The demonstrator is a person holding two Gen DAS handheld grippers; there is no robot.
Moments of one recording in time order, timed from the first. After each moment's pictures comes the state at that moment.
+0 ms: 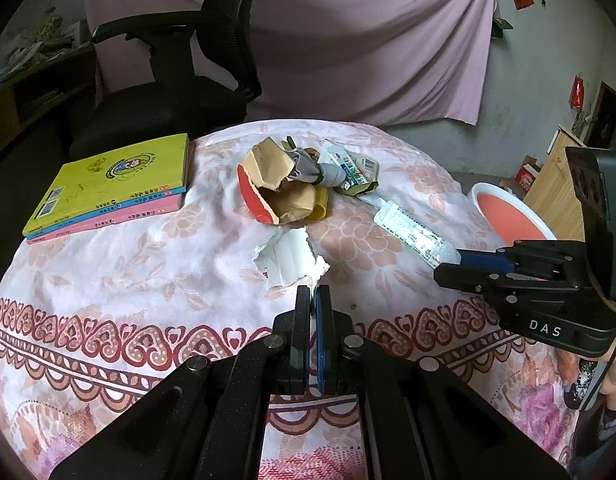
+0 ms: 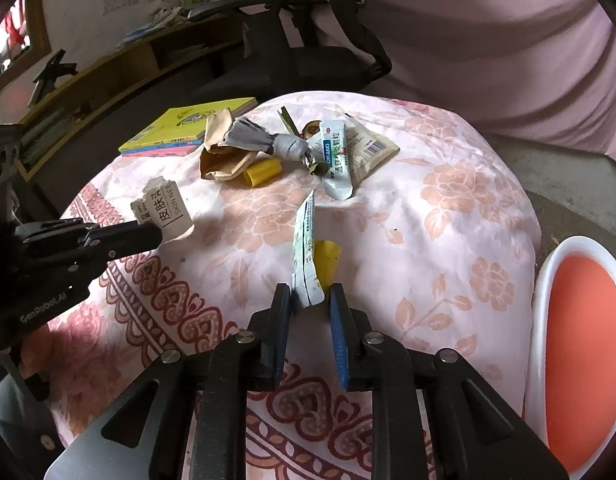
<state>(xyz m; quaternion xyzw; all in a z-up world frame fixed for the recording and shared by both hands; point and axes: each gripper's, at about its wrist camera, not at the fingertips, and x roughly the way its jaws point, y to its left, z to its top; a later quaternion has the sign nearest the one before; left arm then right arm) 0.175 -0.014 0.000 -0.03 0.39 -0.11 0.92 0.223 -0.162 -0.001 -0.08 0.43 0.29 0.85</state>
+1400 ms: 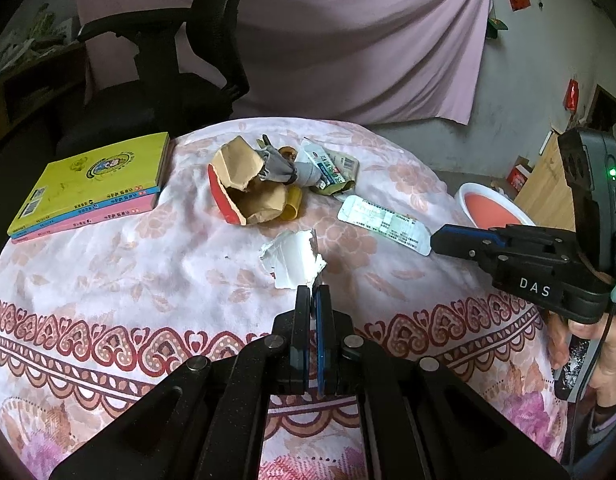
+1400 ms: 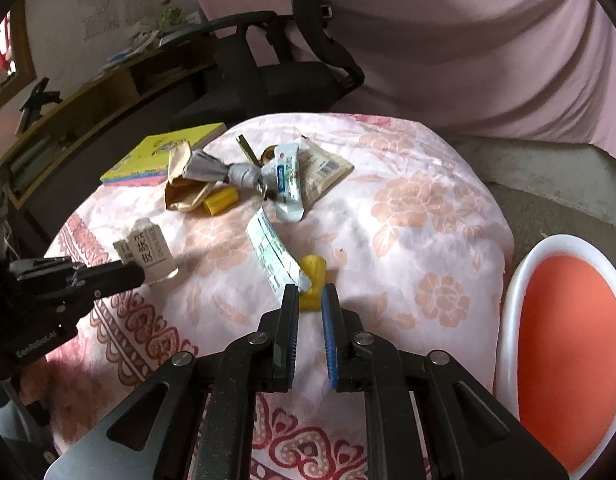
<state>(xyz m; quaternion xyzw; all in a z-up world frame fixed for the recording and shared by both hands) 0.178 -0.031 0.000 -0.04 0.39 -0.12 0.91 0.243 -0.187 0.006 -0.05 0.42 0.27 0.87</state>
